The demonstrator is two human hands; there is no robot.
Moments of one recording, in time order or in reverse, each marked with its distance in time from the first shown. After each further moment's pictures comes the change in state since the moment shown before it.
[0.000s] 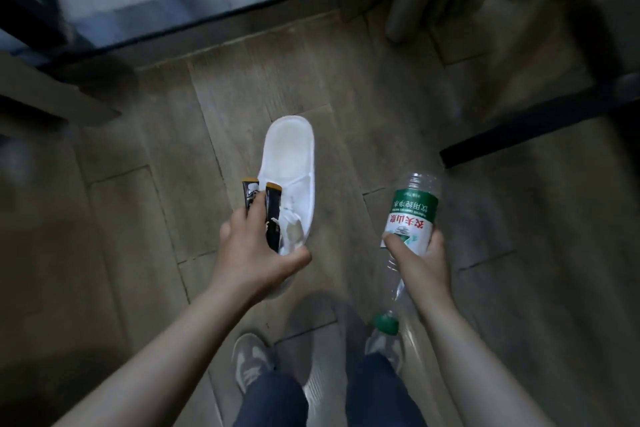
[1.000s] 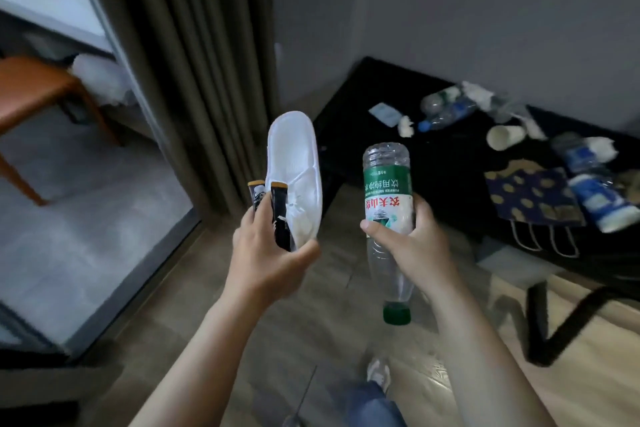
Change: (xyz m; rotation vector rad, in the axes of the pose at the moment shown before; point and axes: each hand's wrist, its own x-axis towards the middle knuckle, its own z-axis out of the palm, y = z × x) left_hand -0.397 0.318 -0.370 -0.149 -0.150 0.867; right_hand -0.534 -0.274 -0.307 0.337 0.522 -0.313
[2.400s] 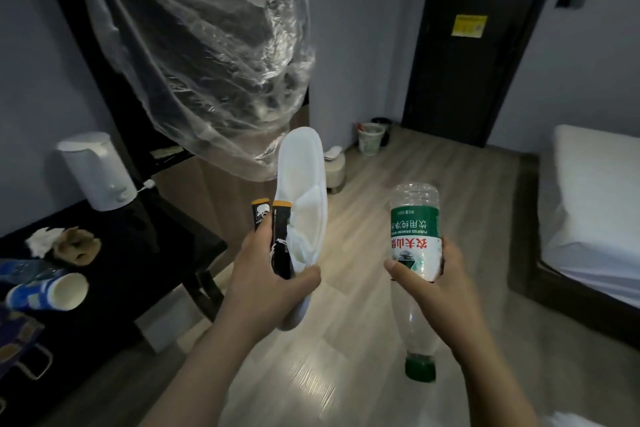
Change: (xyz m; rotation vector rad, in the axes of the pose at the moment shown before) left_hand -0.452 0.432 0.407 -0.231 -1.175 0.964; right_hand -0.465 0.208 -0.558 0.173 1.464 0.288
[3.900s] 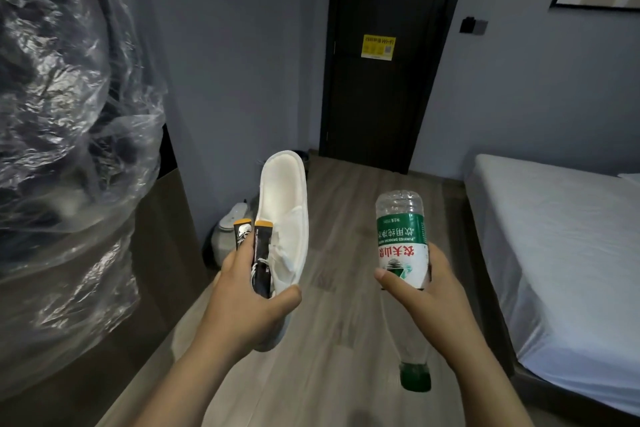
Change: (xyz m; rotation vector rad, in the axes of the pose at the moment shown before) left_hand 0.643 -0.009 0.311 -0.044 -0.198 0.059; right_hand 0.651 0.019 -0.030 -0.103 0.205 0.041
